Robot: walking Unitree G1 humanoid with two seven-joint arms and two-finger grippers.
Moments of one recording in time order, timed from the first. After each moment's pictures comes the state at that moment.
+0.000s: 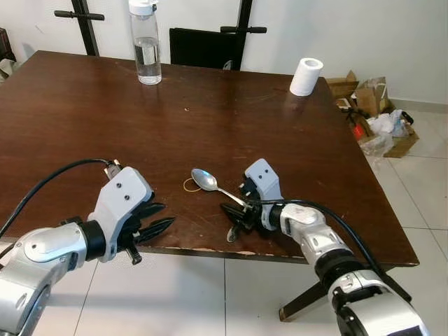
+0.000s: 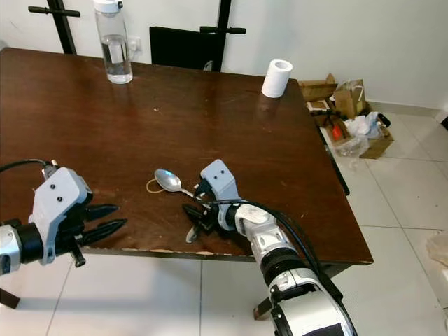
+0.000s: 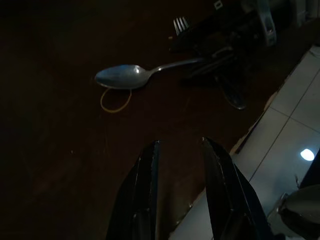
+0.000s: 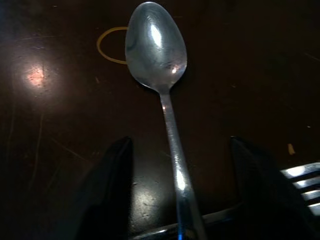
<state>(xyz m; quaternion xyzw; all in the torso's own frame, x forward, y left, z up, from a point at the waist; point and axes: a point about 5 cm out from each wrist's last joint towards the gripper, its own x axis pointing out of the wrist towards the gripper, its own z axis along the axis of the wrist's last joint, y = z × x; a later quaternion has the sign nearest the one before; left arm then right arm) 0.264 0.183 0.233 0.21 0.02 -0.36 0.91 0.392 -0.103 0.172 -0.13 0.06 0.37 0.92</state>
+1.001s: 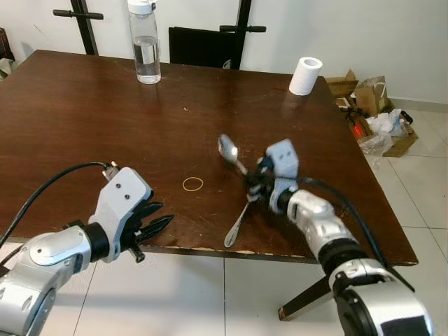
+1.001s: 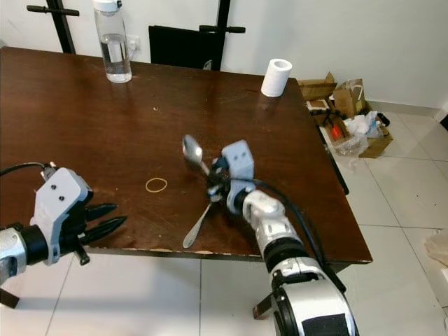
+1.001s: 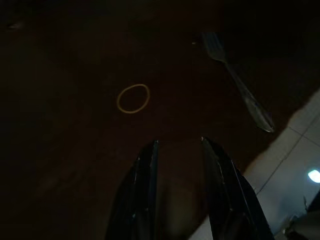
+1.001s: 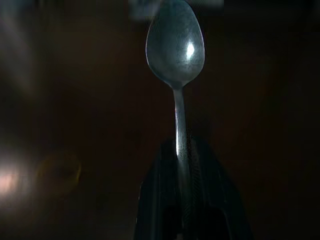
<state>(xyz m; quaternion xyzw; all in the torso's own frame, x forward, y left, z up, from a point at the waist) 0.274 0.180 0.231 0.18 0.01 -0.32 0.93 0.408 -0.130 0.238 0.01 -0.08 0.25 0.97</state>
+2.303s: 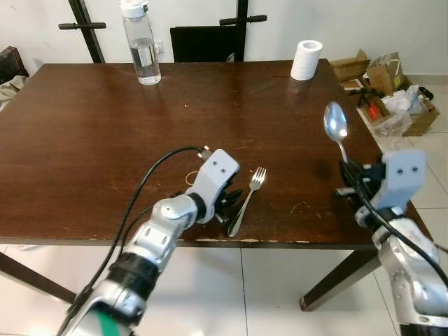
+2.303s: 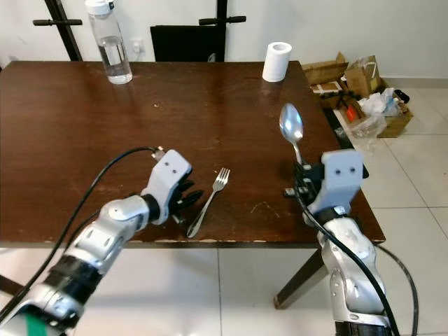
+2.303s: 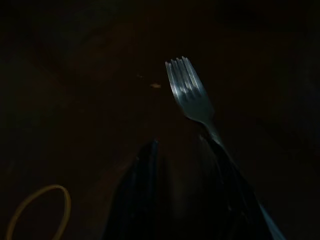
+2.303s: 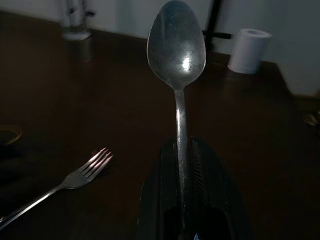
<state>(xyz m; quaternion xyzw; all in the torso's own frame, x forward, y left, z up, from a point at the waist) 0.378 0.050 0.203 0.18 -0.01 -0.33 0.93 0.304 -0.212 0.249 -0.11 -0.15 0.10 0.98</state>
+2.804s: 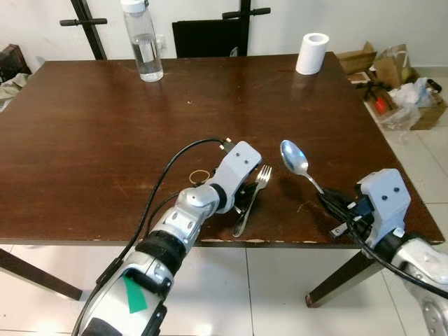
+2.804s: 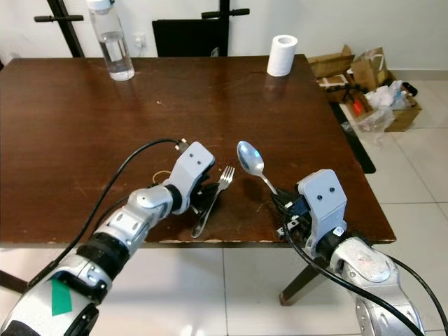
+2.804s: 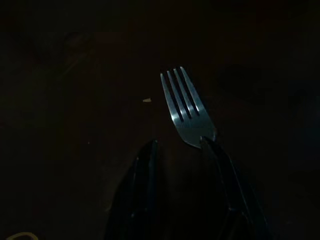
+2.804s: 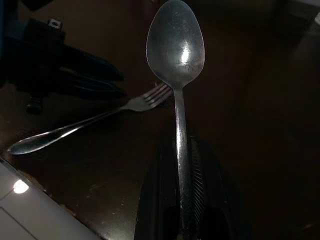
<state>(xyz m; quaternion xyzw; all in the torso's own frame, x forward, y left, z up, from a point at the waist) 0.389 0.018 0.214 0.17 0.00 -0.35 0.92 0.274 -0.220 0.225 -0.15 -0.07 0.20 0.96</state>
